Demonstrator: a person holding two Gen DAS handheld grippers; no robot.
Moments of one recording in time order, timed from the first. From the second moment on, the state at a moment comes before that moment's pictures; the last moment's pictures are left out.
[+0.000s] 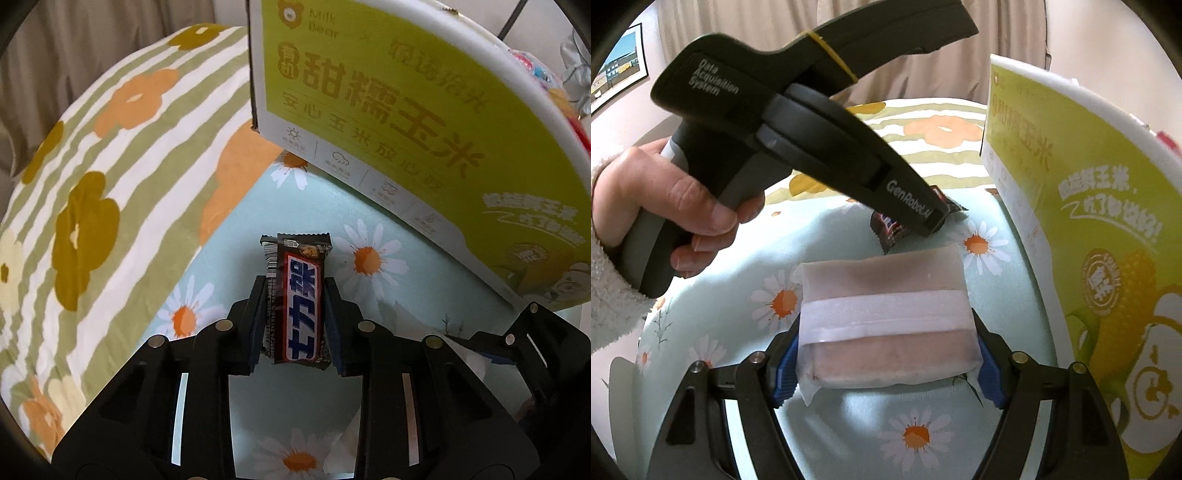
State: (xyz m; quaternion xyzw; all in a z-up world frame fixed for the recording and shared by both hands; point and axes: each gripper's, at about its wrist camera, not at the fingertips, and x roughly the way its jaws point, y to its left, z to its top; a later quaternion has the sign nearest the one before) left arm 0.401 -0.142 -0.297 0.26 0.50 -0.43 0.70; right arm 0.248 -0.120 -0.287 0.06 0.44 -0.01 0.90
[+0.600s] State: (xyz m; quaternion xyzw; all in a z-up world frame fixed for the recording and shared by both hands) left arm 0.381 -0.084 -0.129 0.17 0.44 -0.41 0.78; right arm 0.213 -0.134 -0.165 0.05 0.38 0.01 0.92
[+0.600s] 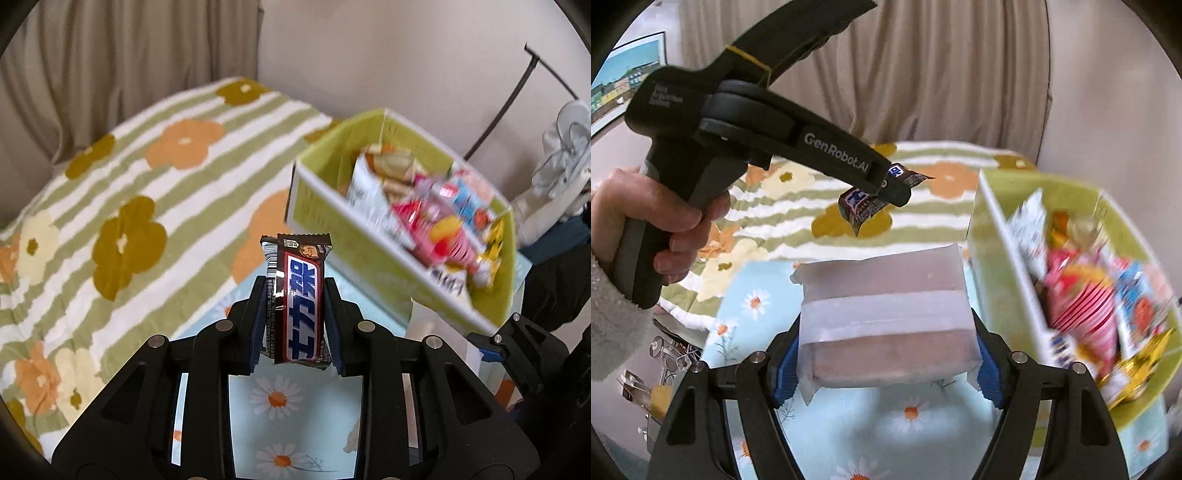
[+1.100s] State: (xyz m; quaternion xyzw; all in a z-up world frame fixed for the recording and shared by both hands) left arm 0.347 -0.198 -0.067 0.12 0.42 -0.36 0.83; right arm 0.193 -0.277 -0.093 0.05 0.34 0.05 0.94
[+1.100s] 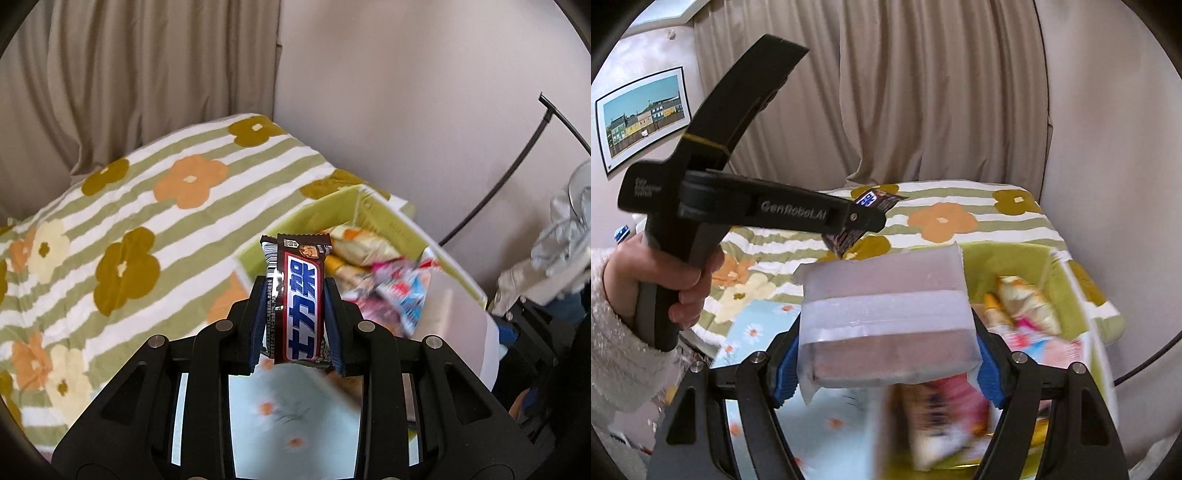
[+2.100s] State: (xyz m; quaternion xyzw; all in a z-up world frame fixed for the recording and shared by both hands) left arm 0.333 -0.265 -0.143 0.09 0.50 -0.26 0.82; right arm 0.216 -0.411 -0.129 0.08 0.42 0.04 0.90
